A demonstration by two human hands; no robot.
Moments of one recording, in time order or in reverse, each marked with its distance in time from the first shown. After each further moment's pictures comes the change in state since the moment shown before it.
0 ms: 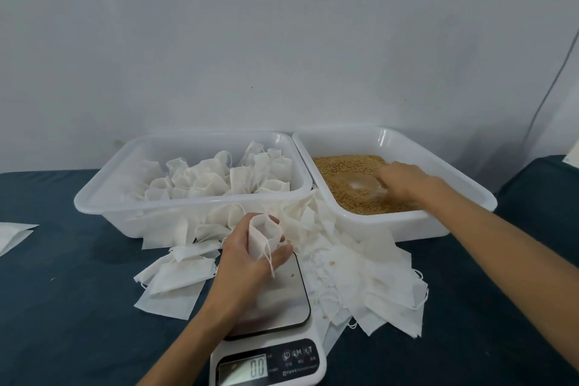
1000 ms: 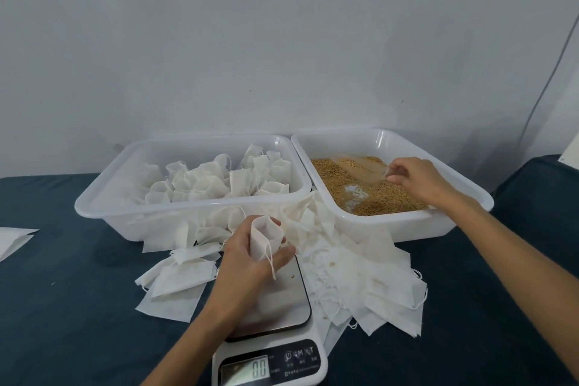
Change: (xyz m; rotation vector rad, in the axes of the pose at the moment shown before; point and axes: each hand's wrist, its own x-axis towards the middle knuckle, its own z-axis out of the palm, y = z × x) left_hand 0.000 0.002 0.000 -0.029 -0.016 -0.010; right_hand -0.031 0.021 0.009 0.730 0.341 0.043
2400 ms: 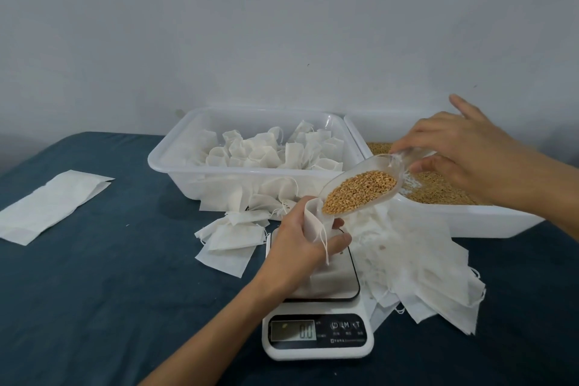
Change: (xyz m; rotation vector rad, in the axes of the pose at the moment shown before) left_hand -0.018 0.009 -0.006 -0.045 -0.085 -0.107; right_hand -0.069 -0.159 -0.055 -0.405 -0.051 -0.582
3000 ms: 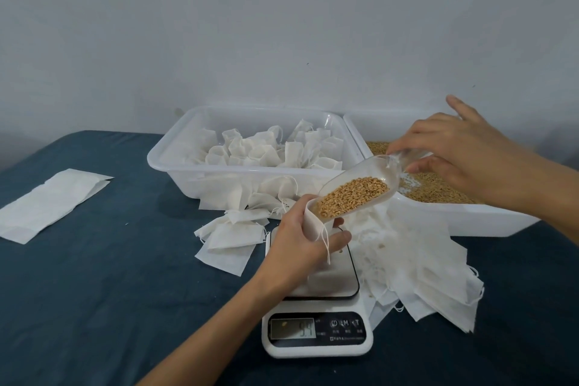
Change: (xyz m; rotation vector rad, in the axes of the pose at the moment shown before) left_hand -0.002 0.004 0.002 0.014 0.018 0.008; right_hand 0.000 -0.005 -0.003 -0.026 -0.042 0.016
